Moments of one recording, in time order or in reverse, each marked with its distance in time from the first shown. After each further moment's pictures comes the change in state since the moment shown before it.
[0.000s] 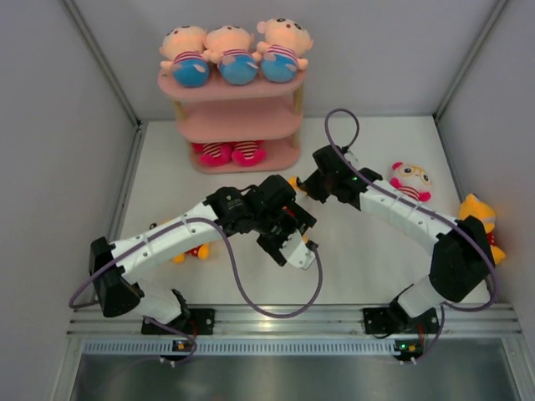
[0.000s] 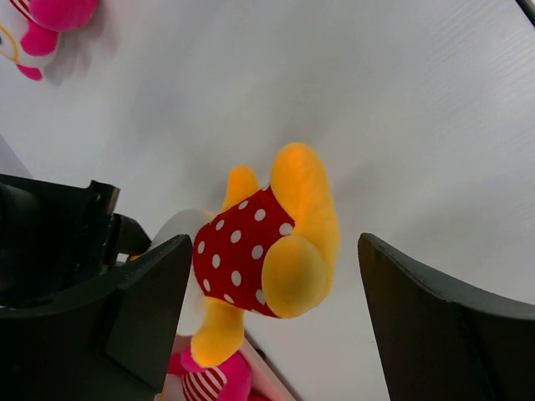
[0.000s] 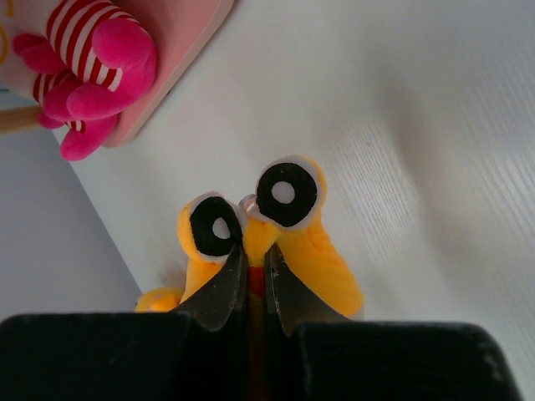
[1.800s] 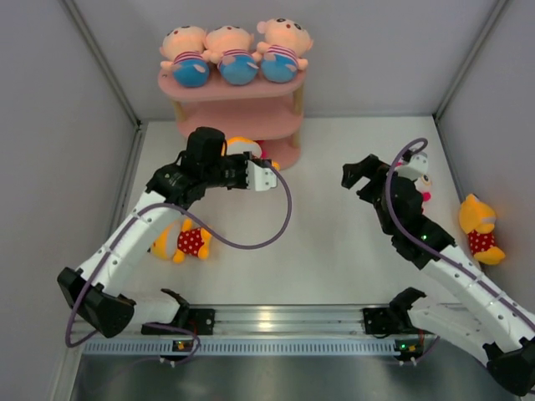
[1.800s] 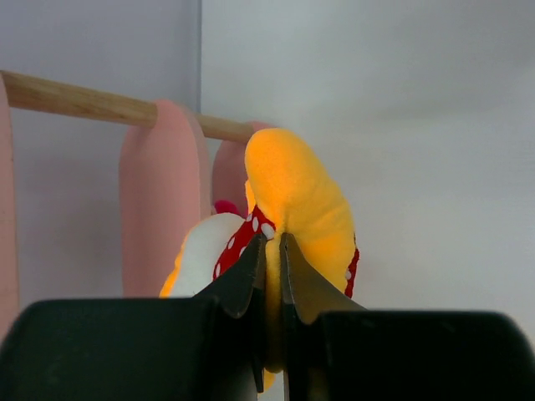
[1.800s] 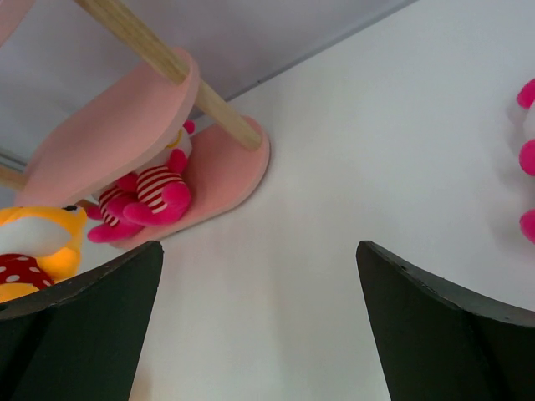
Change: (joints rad) left arm 0.454 -0.131 0.015 0.233 0.079 -0.249; right arm -0.045 -0.690 -0.377 0.298 0.368 -0.618
